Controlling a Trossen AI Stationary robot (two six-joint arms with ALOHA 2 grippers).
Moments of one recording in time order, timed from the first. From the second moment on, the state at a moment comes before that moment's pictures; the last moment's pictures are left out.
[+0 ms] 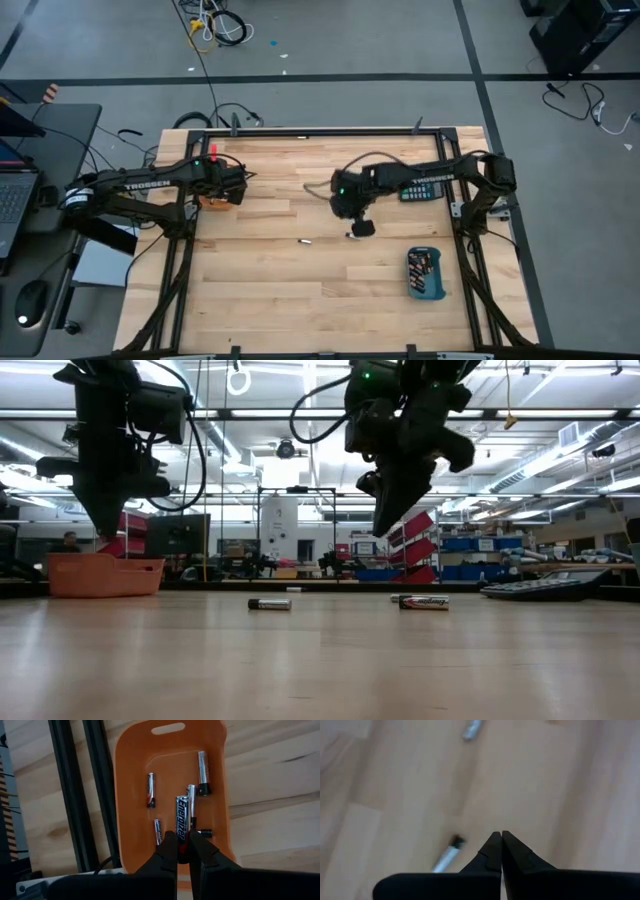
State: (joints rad) left arm 0.32 1.09 0.76 -1.21 -0.42 -0.99; right arm -0.12 1.75 1.26 -0.68 -0.18 -0.34
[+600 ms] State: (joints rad) left arm 0.32 1.10 0.76 -1.21 -0.48 -1.00; right arm -0.38 1.73 1.26 -0.53 -0.24 -0.29
